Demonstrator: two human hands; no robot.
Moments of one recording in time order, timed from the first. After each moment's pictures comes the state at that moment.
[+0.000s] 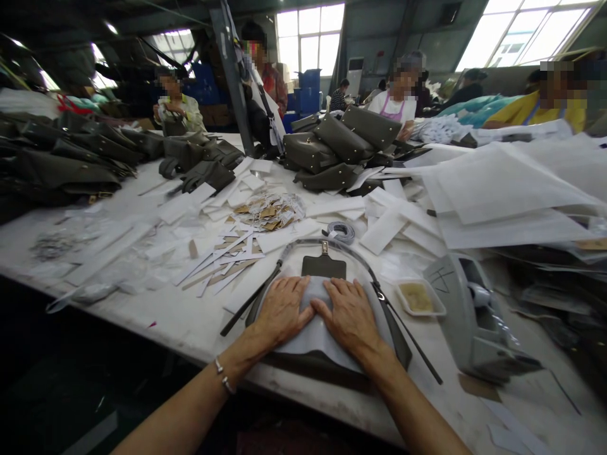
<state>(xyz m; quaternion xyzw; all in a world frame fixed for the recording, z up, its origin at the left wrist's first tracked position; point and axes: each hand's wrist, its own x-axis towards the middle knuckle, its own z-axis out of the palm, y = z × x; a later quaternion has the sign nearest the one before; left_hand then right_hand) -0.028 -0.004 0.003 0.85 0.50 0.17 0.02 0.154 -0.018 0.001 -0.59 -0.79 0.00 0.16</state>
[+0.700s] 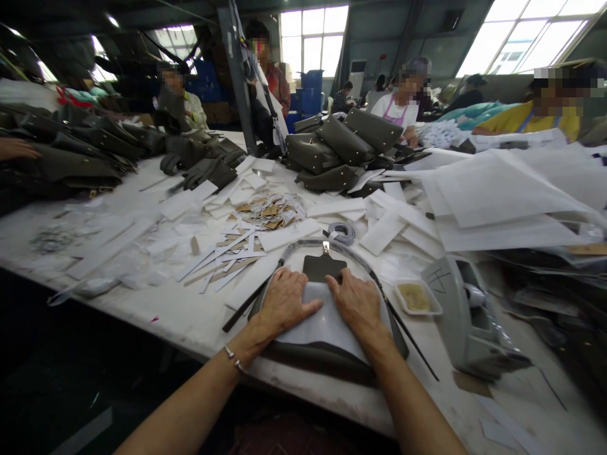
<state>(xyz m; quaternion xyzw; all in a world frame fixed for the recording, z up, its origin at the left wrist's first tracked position) -0.025 0.009 0.007 0.85 0.51 0.16 -0.01 0.160 0.006 0.005 -0.69 -0.71 -0.07 0.08</state>
